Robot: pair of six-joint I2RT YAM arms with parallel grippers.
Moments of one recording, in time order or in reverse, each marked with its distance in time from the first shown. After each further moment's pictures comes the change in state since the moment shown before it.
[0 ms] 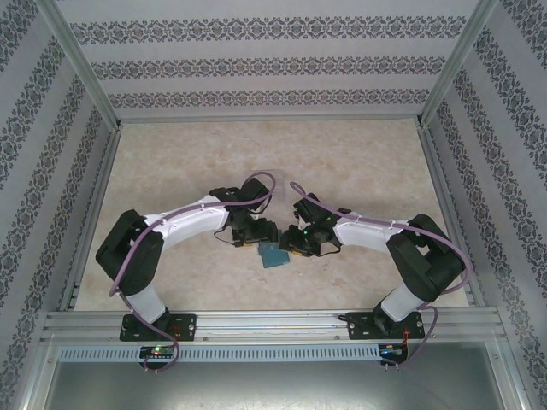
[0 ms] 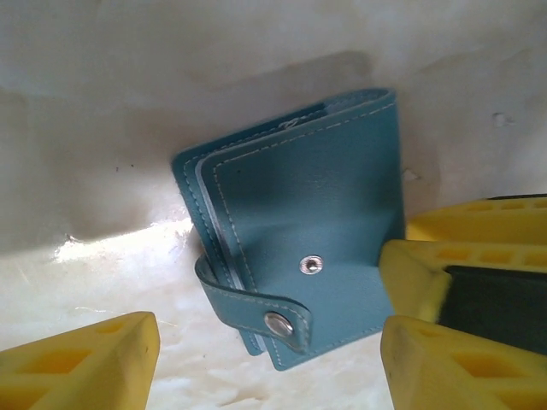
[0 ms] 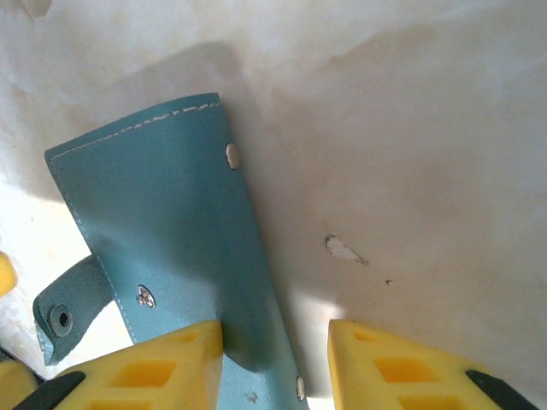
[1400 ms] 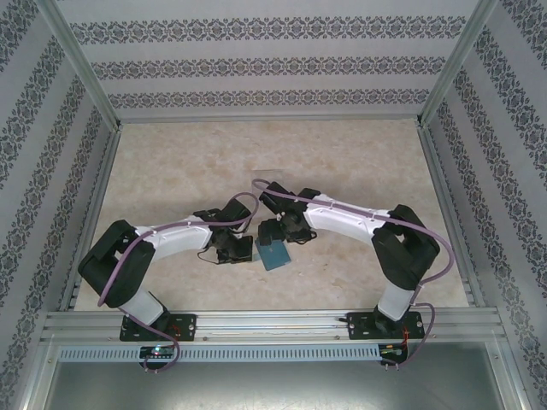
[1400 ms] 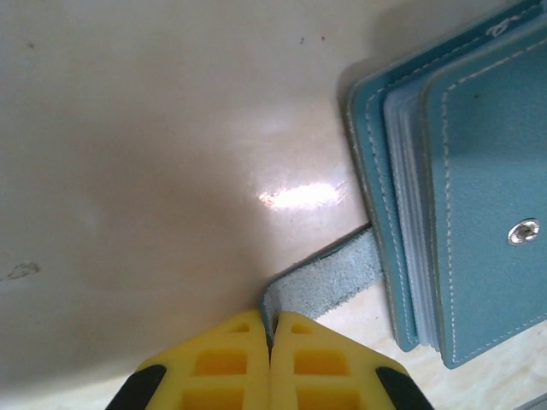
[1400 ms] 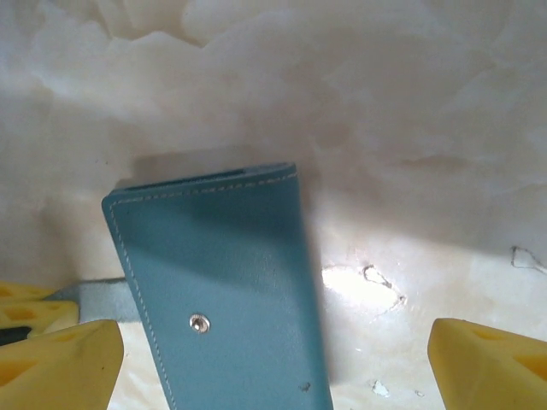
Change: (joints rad) left arm 0.050 -0.142 -0.348 0.229 0.051 0.010; right arm 0.166 0.166 0.435 -0.451 0.342 -0.177
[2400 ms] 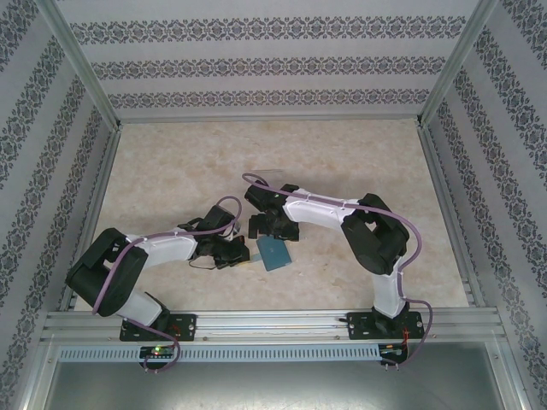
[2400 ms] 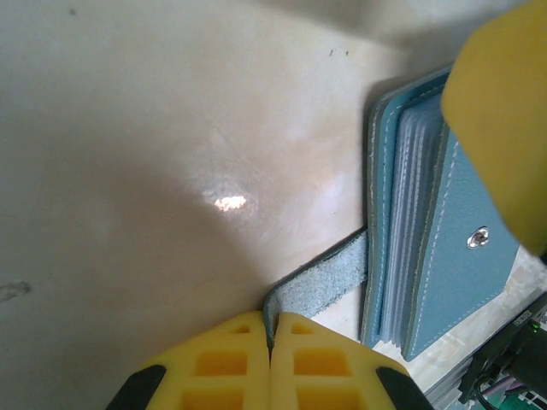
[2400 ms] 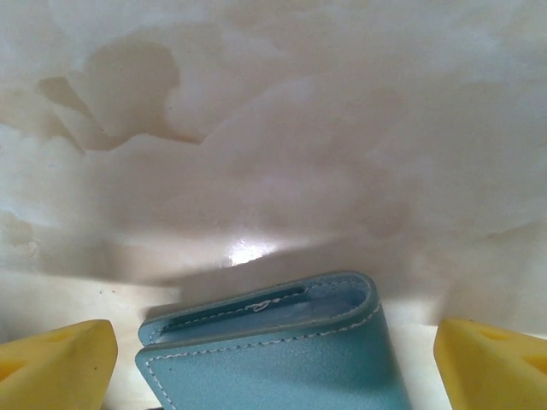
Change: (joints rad) left arm 0.084 -0.075 -0.209 0.313 0.171 -0.119; right arm 0.013 0.204 0.158 -0.019 0.022 0.212
